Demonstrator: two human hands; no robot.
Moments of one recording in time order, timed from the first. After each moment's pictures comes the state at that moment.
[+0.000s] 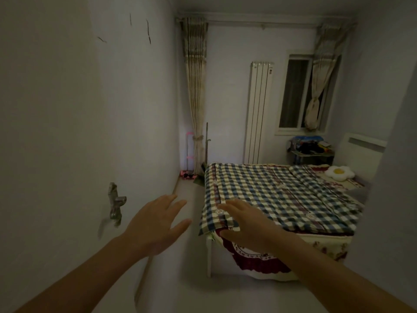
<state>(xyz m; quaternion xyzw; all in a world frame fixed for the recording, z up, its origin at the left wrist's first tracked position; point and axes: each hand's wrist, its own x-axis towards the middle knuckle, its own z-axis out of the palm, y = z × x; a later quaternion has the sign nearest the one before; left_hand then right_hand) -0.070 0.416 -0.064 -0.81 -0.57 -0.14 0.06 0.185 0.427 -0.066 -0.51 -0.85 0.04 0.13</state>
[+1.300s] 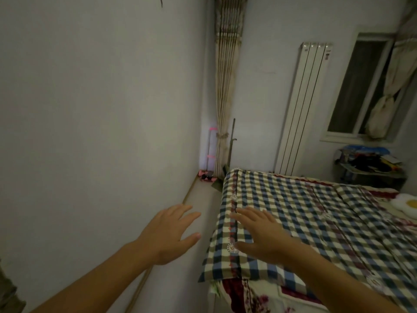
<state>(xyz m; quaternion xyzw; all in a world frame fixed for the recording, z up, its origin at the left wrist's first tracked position) -0.012 0.853 -0.115 -0.80 -0.59 -0.10 0.03 0.250 0.906 -0.107 -0.47 -0.88 0.04 0.03</state>
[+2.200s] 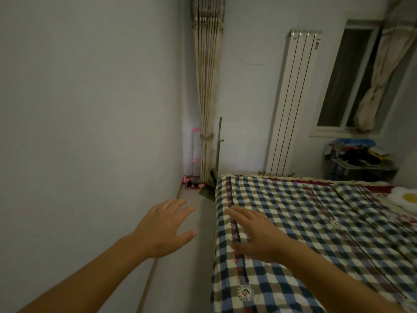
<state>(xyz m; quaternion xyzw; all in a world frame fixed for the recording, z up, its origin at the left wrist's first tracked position) -0.122 1.183 -0.107 -0.83 -0.55 -0.07 0.05 0.146 1.192 -0.111 -0.53 -0.84 0.10 0.05</state>
